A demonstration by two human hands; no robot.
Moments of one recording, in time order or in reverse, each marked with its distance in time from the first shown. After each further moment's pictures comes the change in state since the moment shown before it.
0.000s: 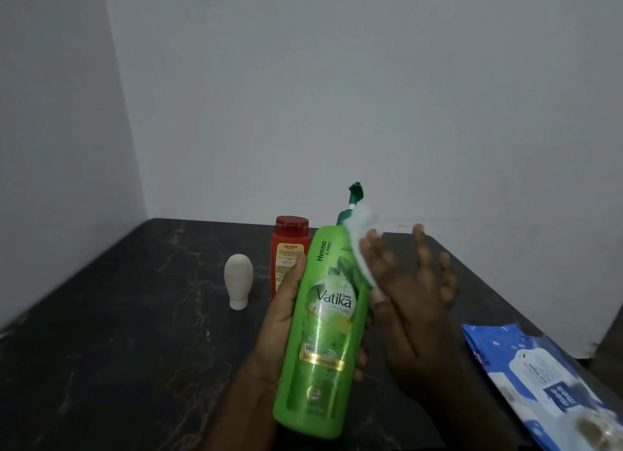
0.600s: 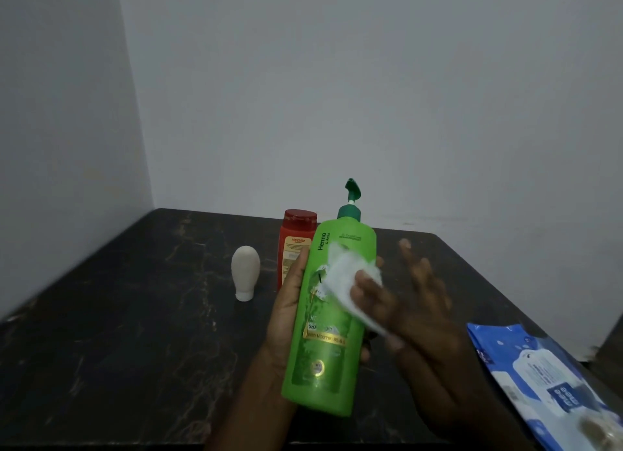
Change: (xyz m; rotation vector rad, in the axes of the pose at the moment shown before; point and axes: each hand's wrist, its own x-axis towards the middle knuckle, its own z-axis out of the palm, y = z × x) left_hand 0.000 0.004 0.011 -0.080 0.021 0.042; right_hand -0.016 -0.003 -0.022 0.192 -0.221 -0.109
